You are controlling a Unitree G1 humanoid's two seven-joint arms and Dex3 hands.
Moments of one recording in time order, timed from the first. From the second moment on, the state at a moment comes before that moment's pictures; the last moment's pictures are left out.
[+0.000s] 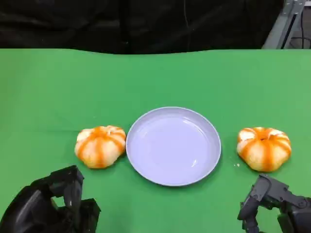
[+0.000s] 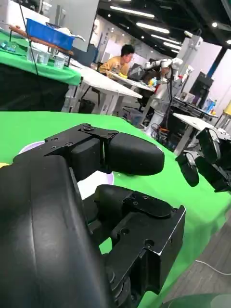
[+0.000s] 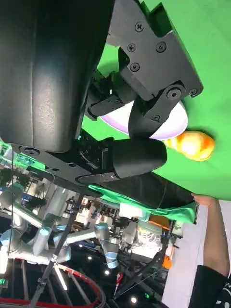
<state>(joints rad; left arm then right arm) 0.37 0.19 0.15 -0.42 -0.66 0.32 -0.48 0.40 -0.02 0.09 -0.14 -0.14 -0.63 0.03</state>
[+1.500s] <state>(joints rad) 0.33 0.30 0.00 -0.37 0.45 -0.29 -0.04 0.38 -0.02 0.09 -0.14 -0.14 -0.61 0.03</state>
